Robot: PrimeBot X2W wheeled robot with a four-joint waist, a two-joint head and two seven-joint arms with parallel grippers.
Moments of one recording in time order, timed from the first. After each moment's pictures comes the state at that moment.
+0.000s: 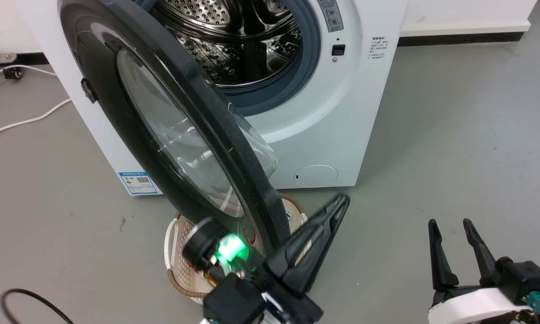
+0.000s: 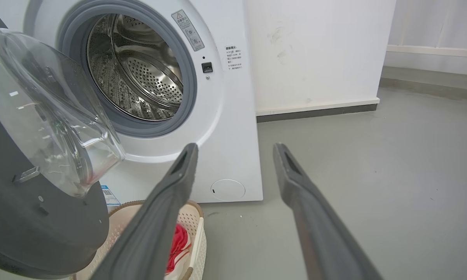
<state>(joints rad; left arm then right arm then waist) -0.13 0.09 -0.58 -0.37 -0.15 -0.11 -0.16 0.04 -0.05 -0.01 0.11 0.18 0.13 -0.24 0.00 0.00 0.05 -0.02</state>
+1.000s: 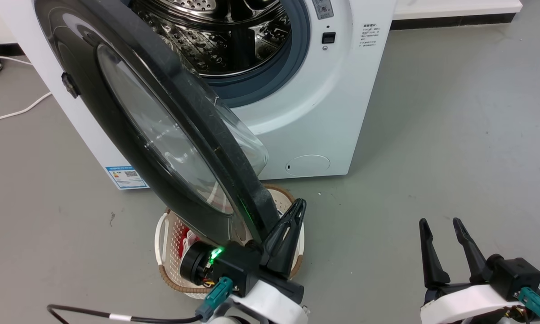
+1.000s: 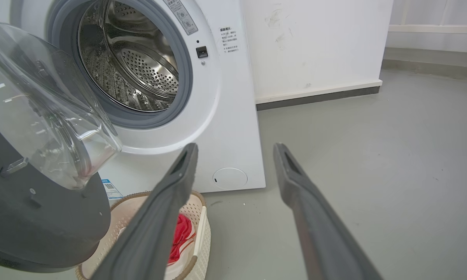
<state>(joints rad) -0.13 0.06 -0.54 -0.04 -0.24 0.03 -0.15 0.02 -0.05 0.02 0.15 0.21 0.13 -0.25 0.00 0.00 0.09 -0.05</state>
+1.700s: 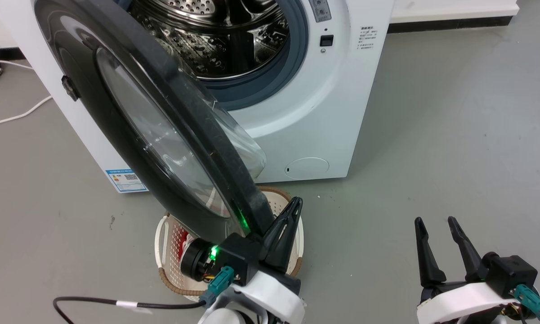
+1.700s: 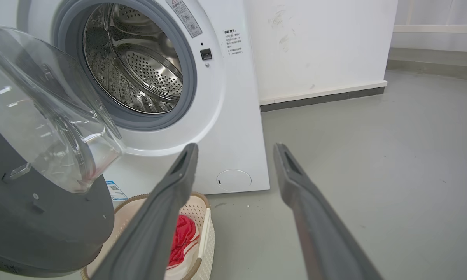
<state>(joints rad) -0.18 0.06 -0.54 0.06 -0.27 0.07 -0.16 0.00 -0.05 0.04 0.17 0.22 0.13 -0.25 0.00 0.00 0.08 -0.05</state>
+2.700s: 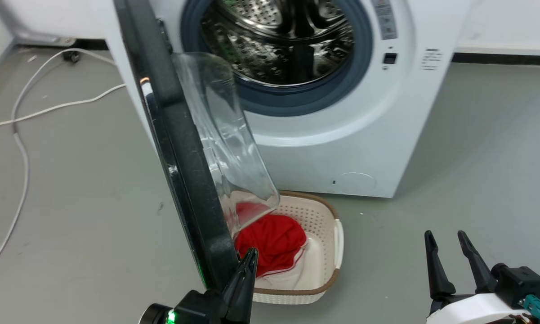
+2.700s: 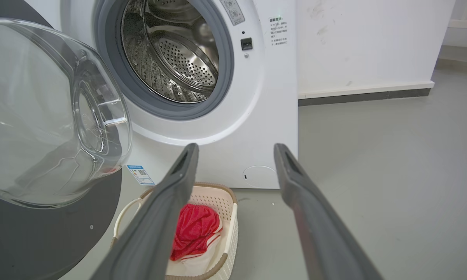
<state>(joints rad) 0.10 0.18 -0.51 -0.20 -0.25 0.23 -0.07 0.06 -0.05 0.00 0.13 0.22 0.13 -0.20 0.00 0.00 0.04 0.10</state>
